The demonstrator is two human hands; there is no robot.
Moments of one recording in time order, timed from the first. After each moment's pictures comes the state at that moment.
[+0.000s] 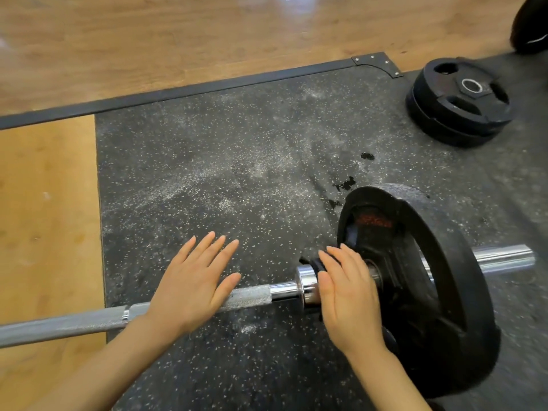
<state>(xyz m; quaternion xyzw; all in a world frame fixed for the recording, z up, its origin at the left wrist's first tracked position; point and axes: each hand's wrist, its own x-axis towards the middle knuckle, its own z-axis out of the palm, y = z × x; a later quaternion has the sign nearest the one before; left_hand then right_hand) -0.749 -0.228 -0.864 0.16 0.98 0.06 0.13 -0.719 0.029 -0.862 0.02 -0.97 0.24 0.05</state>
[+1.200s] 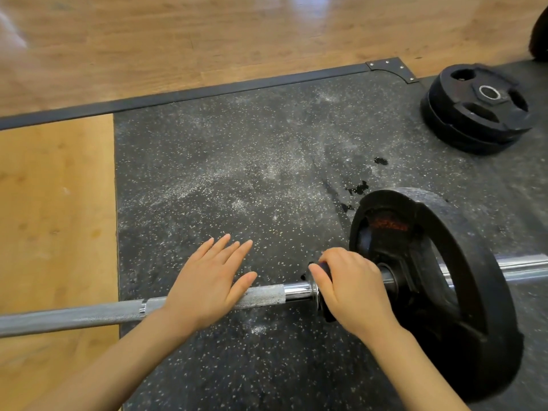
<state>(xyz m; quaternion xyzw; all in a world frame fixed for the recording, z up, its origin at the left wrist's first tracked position) -0.752 -0.231 -0.873 0.17 0.97 0.06 0.14 -0.750 0.025 -0.853 0.08 -0.98 0.14 -0.06</state>
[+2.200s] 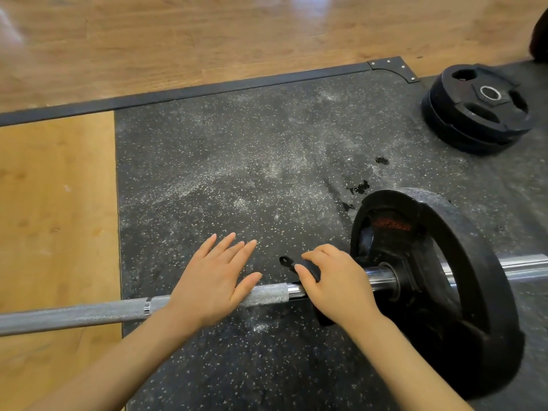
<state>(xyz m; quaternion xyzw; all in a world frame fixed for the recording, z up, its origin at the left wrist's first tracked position) -0.753 -0.231 -0.872 0.18 0.97 0.05 0.13 -0.756 0.001 -0.856 0.08 -0.97 0.19 -0.08</state>
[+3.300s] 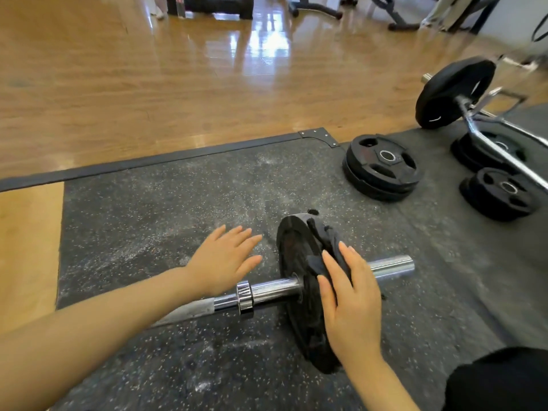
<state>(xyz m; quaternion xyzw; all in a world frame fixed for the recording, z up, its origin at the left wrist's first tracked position) -0.862 -0.125 -0.796 0.30 0.95 0.03 0.09 -0.740 0.099 -0.770 0.01 -0.94 0.20 0.27</state>
